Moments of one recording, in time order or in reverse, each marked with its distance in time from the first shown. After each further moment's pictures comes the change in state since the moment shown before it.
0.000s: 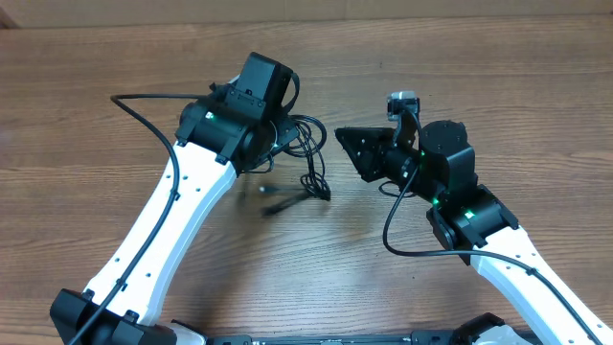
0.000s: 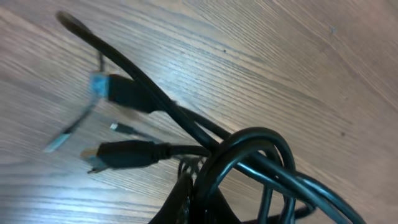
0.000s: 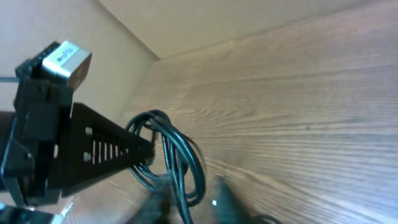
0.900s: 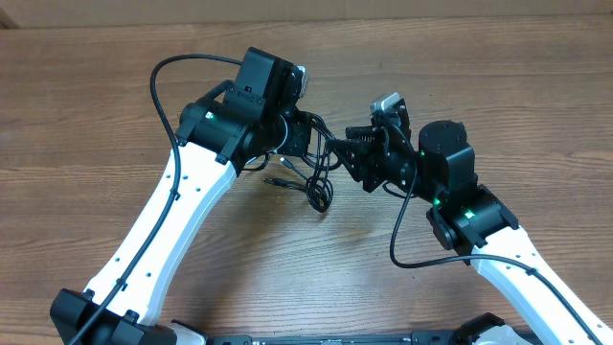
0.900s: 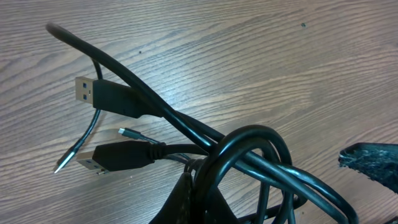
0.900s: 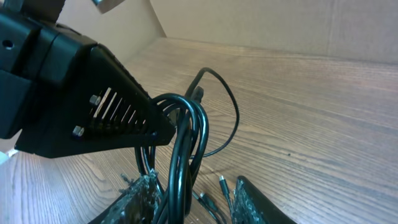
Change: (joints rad) left arm 0.000 0.000 0.000 0.097 0.234 0.697; right arm 0.000 0.000 0.000 -0.010 -0.064 -0.385
